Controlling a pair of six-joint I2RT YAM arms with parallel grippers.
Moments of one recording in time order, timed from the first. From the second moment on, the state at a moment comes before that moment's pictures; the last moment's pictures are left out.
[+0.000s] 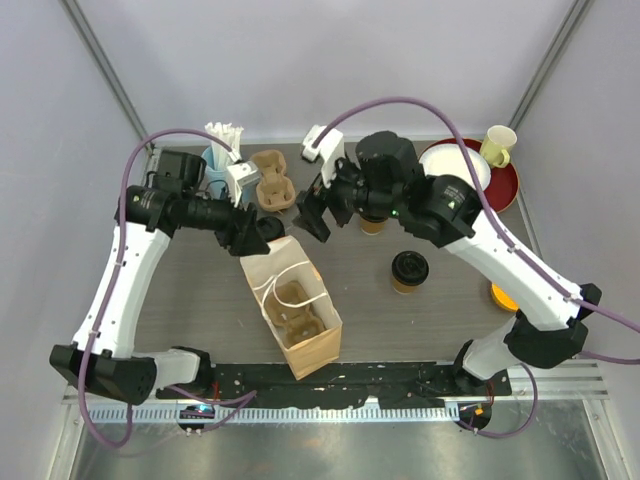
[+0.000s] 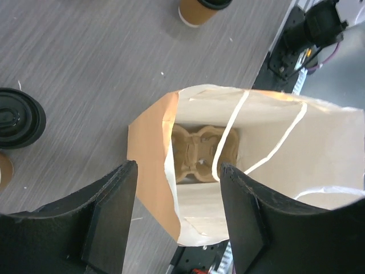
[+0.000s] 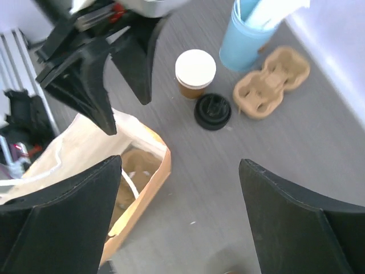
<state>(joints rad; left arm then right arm) -0.22 1.25 1.50 -1.18 0.83 0.36 0.99 1.48 1.89 -0.78 -0.09 -0.20</state>
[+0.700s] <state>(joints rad) -0.30 1.32 1.42 -1.31 0.87 0.54 0.88 1.55 1.86 -1.21 -0.11 0.41</state>
